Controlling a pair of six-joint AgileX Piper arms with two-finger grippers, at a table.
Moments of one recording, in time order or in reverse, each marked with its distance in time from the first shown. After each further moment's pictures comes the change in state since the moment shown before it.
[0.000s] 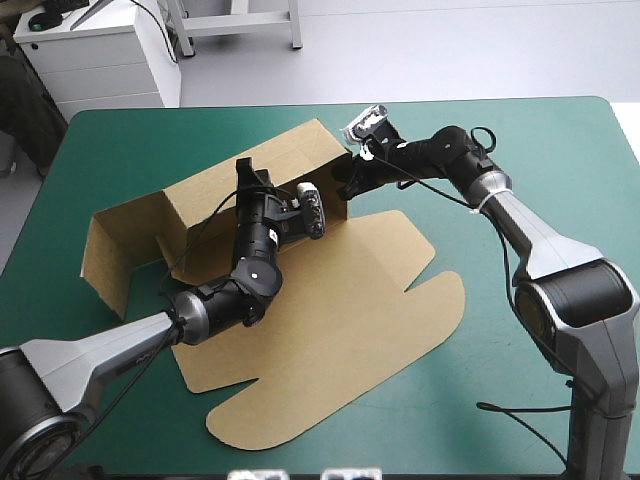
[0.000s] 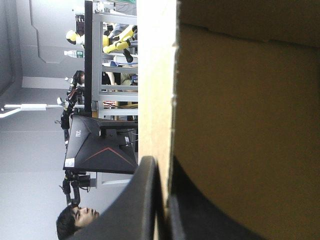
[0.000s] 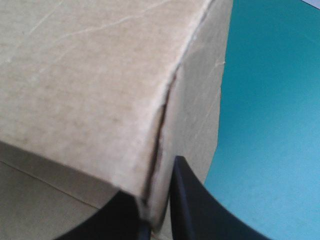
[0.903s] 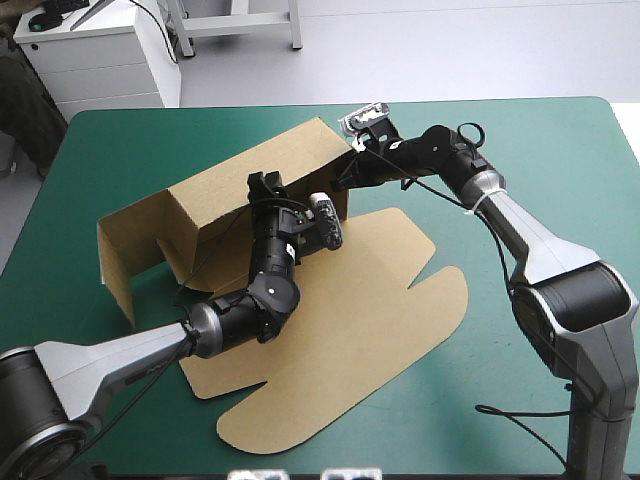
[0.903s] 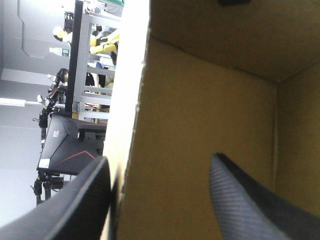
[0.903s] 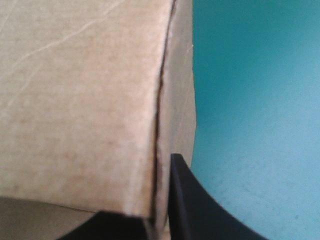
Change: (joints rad) left arm -0.102 0.013 -0.004 -0.048 0.063 -0.114; right arm 0.028 -0.005 -0.028 -0.253 -0.038 0.388
